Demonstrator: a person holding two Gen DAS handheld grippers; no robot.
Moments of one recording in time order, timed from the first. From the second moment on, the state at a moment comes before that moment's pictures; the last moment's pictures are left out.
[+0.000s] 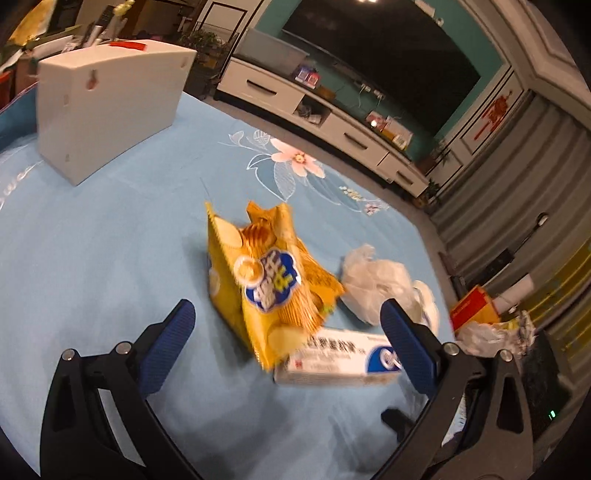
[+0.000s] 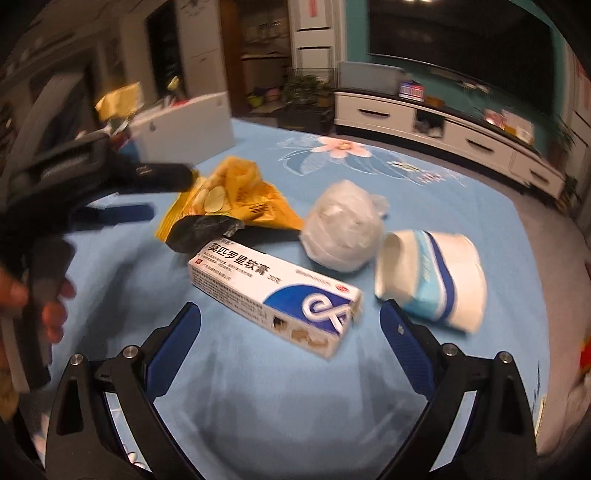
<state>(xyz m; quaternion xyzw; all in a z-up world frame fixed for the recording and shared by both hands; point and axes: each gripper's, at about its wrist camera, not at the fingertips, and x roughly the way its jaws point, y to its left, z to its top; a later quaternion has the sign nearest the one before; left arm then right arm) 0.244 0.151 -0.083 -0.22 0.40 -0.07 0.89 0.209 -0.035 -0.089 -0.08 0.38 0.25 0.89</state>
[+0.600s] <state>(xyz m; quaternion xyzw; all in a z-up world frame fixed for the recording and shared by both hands) 0.255 0.153 -0.102 -0.20 0.42 -0.07 0.88 0.214 0.001 -0.103 -0.15 0.43 0.32 0.83</state>
